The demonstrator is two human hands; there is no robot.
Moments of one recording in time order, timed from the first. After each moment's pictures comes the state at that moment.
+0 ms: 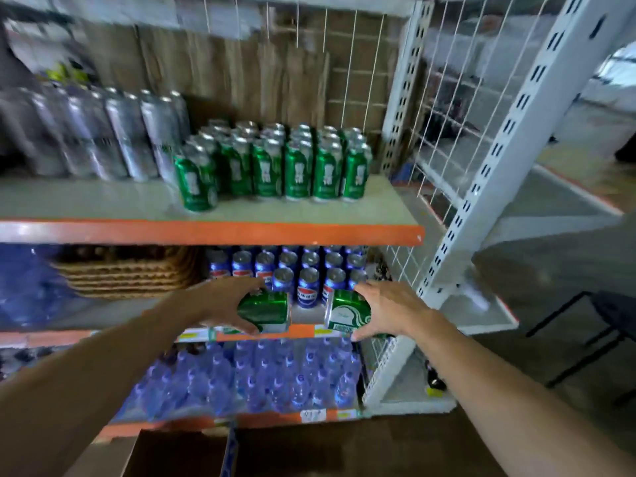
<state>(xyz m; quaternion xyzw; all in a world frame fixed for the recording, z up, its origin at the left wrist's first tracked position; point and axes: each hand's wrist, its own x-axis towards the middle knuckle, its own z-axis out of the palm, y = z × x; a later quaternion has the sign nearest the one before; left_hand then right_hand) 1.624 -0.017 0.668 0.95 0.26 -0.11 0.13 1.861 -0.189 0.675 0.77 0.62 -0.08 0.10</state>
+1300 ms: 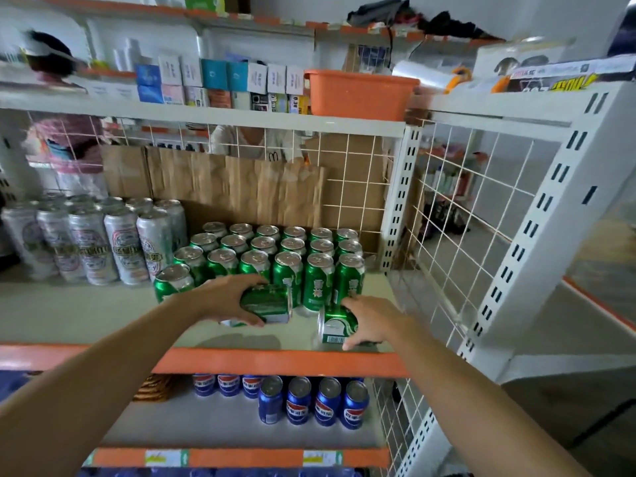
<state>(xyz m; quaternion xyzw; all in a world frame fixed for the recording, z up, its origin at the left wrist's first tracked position) 1.725 0.095 0.801 0.93 0.33 0.01 0.17 1.970 -0.044 0.772 0.75 0.65 -0.07 0.08</state>
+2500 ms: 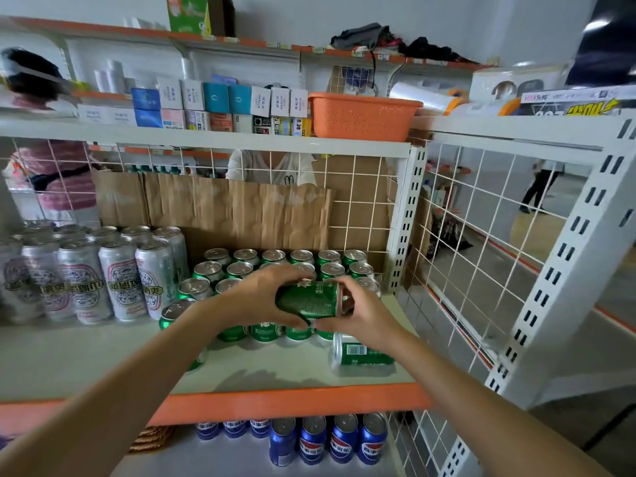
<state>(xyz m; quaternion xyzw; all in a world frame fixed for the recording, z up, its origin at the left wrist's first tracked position) 1.744 0.108 0.847 0.96 0.17 0.14 0.18 1.913 -0.022 0.812 0.67 0.59 -0.20 -0.40</state>
